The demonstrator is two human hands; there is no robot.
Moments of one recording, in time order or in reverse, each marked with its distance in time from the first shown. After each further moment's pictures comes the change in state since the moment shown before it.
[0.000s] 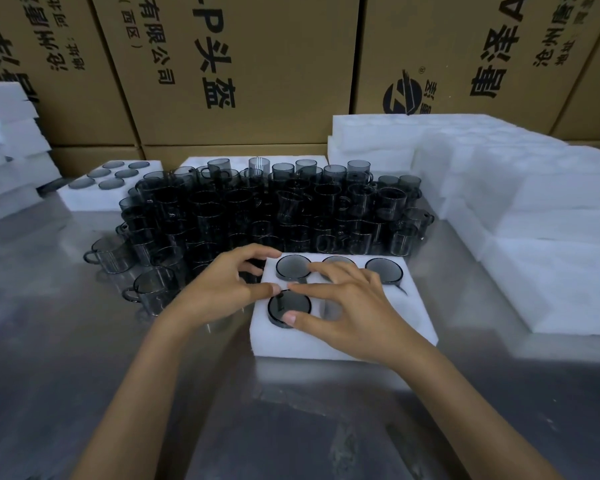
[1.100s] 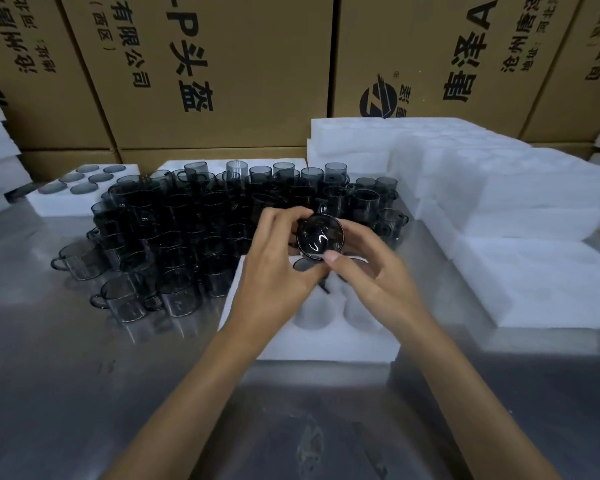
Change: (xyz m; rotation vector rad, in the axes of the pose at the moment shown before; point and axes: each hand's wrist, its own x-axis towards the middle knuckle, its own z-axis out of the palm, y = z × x) left_hand 0.009 0.065 0.093 0.063 0.489 0.503; right_hand -0.009 0.031 -0.038 0.842 0.414 0.029
